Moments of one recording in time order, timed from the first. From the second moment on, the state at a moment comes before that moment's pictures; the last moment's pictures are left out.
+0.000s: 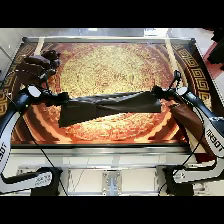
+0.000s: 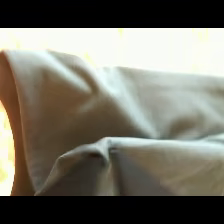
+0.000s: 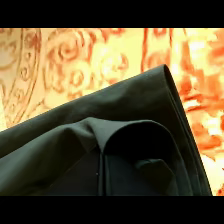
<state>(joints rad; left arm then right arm) 0.05 -1.35 0.99 1.14 -0.77 -1.49 -0.07 -1.52 1.04 -0.92 0.51 1.38</state>
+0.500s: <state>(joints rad) 0.05 -1.36 1.15 0.89 -0.65 -1.42 -0.17 -1.51 1.24 -0.94 0.69 1.38</state>
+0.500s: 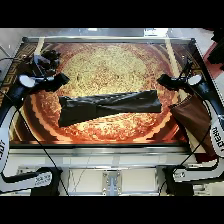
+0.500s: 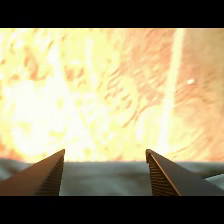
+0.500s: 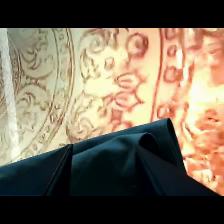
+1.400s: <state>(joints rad) -0.35 -1.37 1.20 0.67 -0.42 -0.76 -0.28 -1.75 1.28 -0.92 0.97 1.13</state>
